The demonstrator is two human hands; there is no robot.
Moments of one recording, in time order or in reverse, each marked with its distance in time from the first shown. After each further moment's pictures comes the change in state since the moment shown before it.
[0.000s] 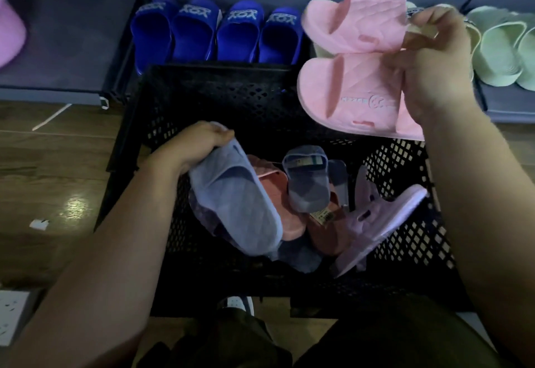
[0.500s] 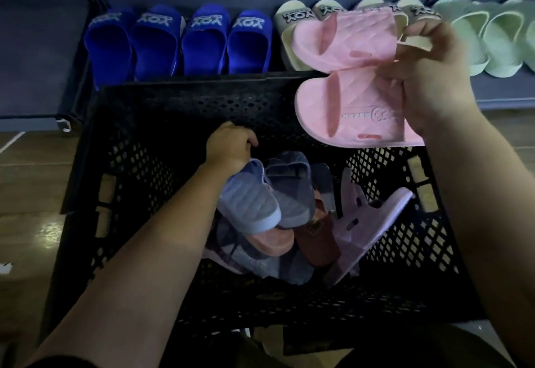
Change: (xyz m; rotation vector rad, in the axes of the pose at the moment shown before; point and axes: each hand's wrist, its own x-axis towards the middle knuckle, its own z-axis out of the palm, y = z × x) left_hand 0.086 0.006 0.078 0.735 0.159 0.373; right_hand 0.011 0.010 -0.031 0.001 0.059 0.065
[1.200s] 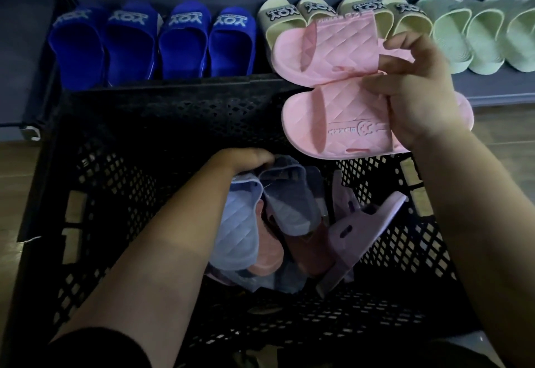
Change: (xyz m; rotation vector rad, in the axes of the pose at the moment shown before) left_hand 0.028 0.032 0.037 -0.674 -0.619 -0.309; right_hand -0.008 0.010 -0.005 -0.006 -0.074 0.012
